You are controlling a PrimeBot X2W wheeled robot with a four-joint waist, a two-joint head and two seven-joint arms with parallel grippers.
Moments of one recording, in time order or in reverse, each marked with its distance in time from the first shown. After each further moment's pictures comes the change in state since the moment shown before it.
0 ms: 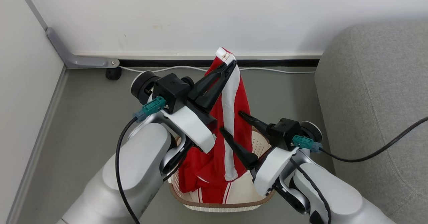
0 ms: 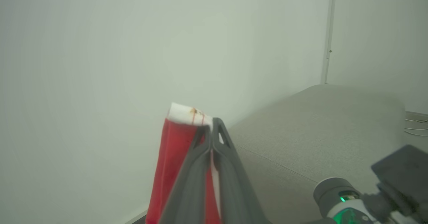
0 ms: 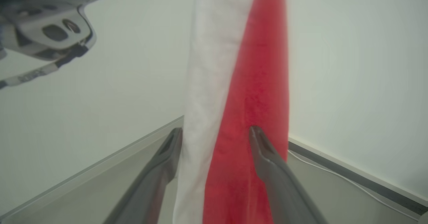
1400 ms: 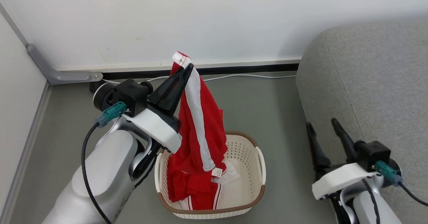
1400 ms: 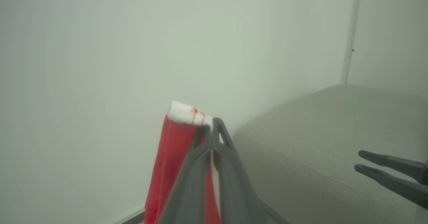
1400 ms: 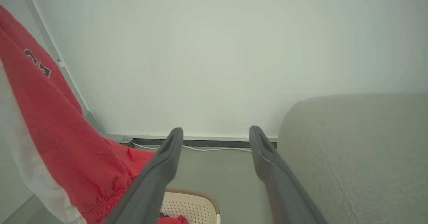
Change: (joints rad) left arm 0.082 0.083 0.119 0.009 0.001 0.000 0.003; right arm 0.391 0.087 -0.782 -0.126 -0.357 0.000 0.000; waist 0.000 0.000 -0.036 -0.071
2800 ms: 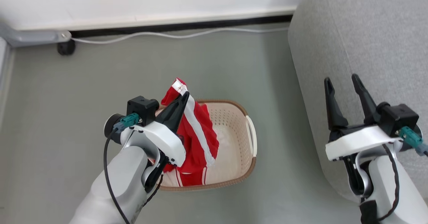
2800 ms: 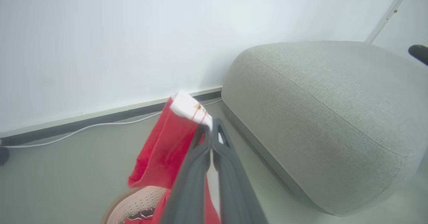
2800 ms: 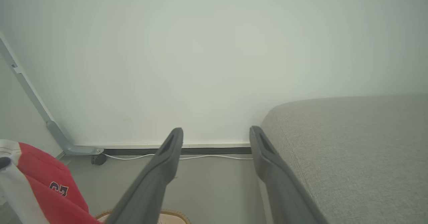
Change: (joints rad) left arm -0.009 -0.123 -0.011 0.339 -0.053 0.000 -0.006; right arm -0.163 -0.019 -0.025 -0.043 0.010 0.000 0.000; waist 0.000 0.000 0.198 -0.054
